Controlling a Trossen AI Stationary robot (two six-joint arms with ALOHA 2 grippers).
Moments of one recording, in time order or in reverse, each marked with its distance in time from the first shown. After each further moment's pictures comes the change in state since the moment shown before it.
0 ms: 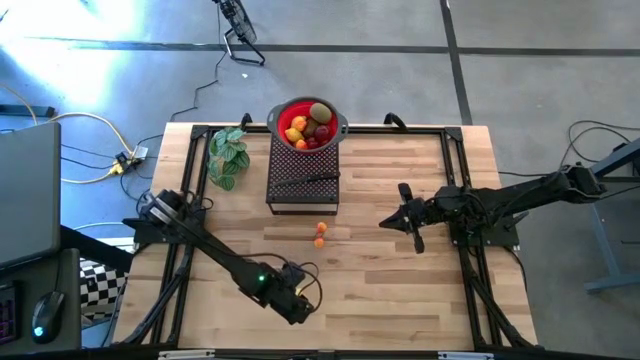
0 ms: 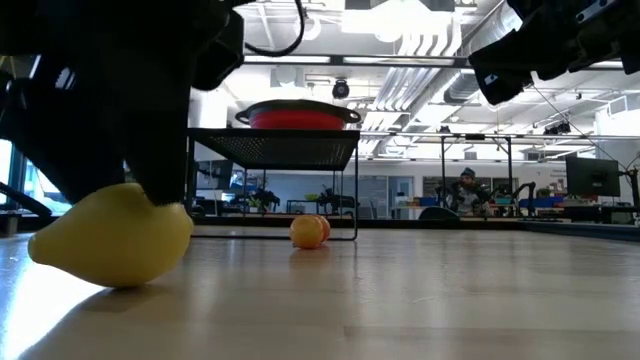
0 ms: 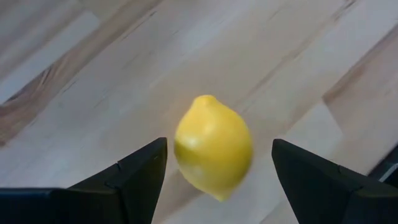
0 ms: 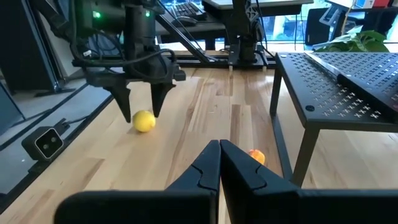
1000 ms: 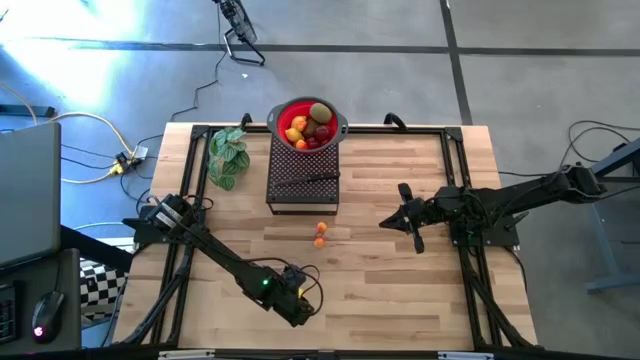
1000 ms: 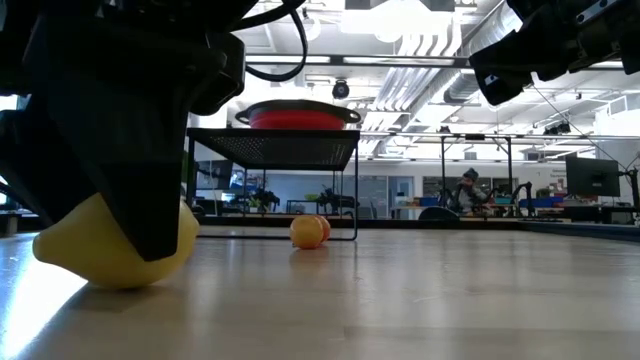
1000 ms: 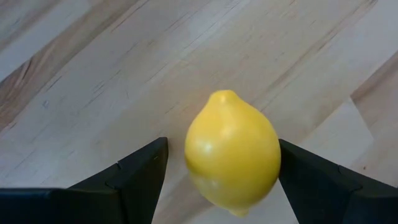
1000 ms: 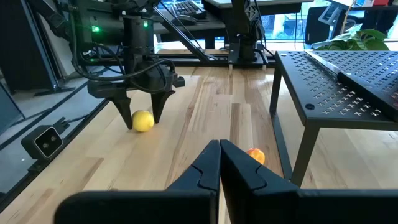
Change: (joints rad) left arm 0.000 0.063 0.002 0.021 0.007 -0.005; right arm 0.000 0.000 0.000 -0.004 0.000 0.001
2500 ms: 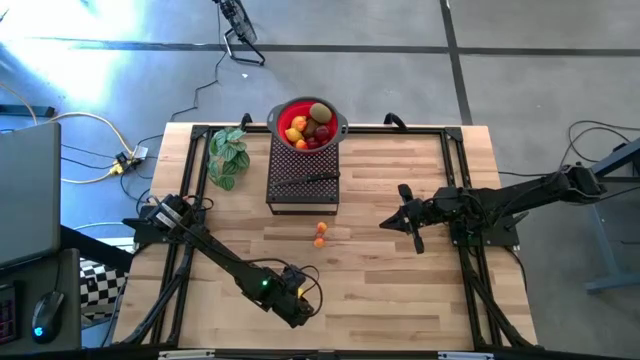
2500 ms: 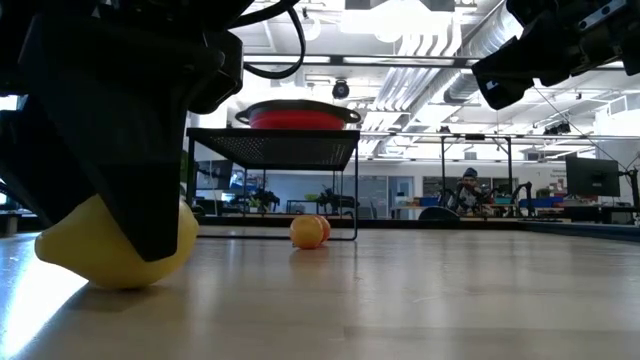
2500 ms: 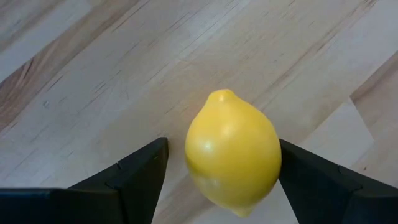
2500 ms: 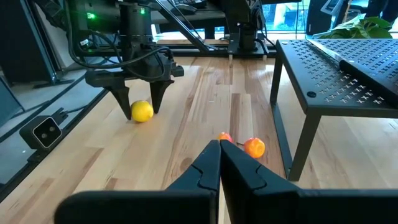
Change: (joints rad) left arm 0.000 0.002 -0.002 0.006 -0.021 0.000; right arm 0.000 0.000 0.000 -0.037 0.000 0.001
